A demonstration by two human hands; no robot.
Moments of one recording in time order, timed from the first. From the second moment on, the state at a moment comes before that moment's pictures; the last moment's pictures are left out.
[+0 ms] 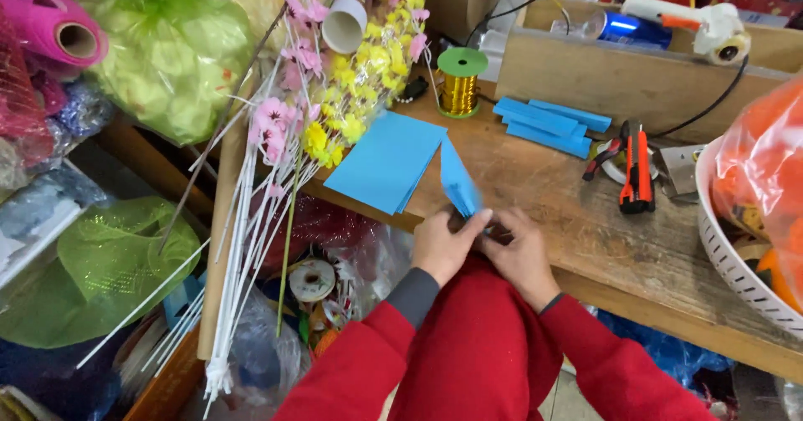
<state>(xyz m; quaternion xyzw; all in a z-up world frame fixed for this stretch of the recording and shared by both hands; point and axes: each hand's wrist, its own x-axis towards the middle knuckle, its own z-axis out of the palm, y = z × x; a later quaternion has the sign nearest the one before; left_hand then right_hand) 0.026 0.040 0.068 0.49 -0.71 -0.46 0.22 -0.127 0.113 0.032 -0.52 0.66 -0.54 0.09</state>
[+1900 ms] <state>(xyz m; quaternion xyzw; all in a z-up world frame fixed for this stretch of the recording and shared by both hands) -0.023 -0.037 -0.038 0.30 -0.91 -0.20 0.22 -0.230 0.124 0.026 -0.59 0.72 -0.35 0.12</state>
